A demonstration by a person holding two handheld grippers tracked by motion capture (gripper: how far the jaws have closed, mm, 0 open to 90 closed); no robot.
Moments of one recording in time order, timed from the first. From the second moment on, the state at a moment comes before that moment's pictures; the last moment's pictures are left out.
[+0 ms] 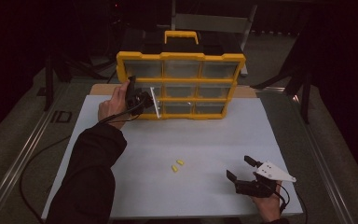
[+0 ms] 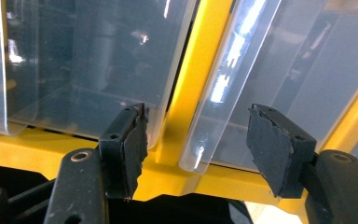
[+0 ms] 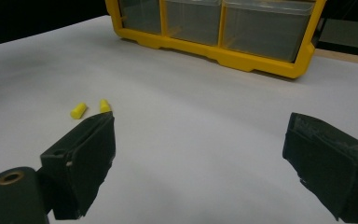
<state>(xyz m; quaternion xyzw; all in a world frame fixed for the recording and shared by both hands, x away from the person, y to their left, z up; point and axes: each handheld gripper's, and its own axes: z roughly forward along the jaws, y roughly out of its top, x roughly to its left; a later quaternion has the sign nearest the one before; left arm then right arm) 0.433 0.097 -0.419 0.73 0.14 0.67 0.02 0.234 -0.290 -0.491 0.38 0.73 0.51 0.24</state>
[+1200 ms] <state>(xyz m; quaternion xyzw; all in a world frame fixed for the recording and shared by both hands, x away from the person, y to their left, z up) 0.427 0.081 -0.429 0.72 0.10 0.69 0.00 0.234 -0.291 -0.491 0.38 0.73 0.51 0.24</state>
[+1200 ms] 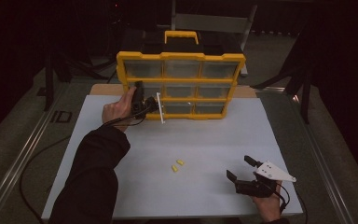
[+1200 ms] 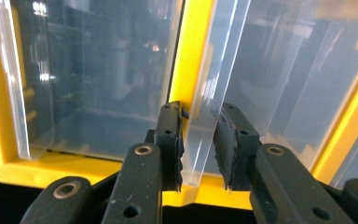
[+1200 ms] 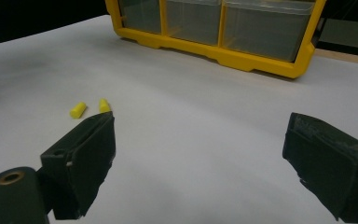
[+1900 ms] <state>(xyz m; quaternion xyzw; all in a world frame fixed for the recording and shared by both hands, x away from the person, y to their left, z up) 0.423 0.076 -0.432 0.72 0.05 0.69 -0.03 0.234 -0.291 -0.491 0.38 0.73 0.51 0.24</state>
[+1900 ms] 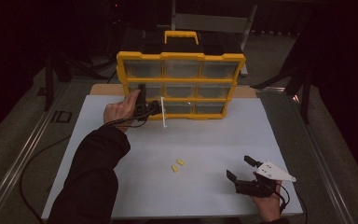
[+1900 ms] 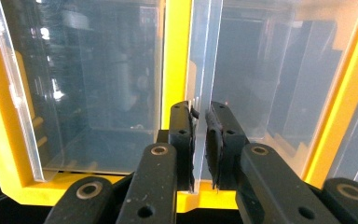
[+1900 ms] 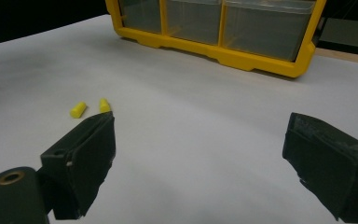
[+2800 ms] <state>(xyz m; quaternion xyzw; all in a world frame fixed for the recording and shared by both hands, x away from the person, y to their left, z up) 0.424 0.074 -0.418 0.75 0.07 0.66 -0.03 0.235 -0.291 -0.492 0.38 0.73 0.51 0.24</state>
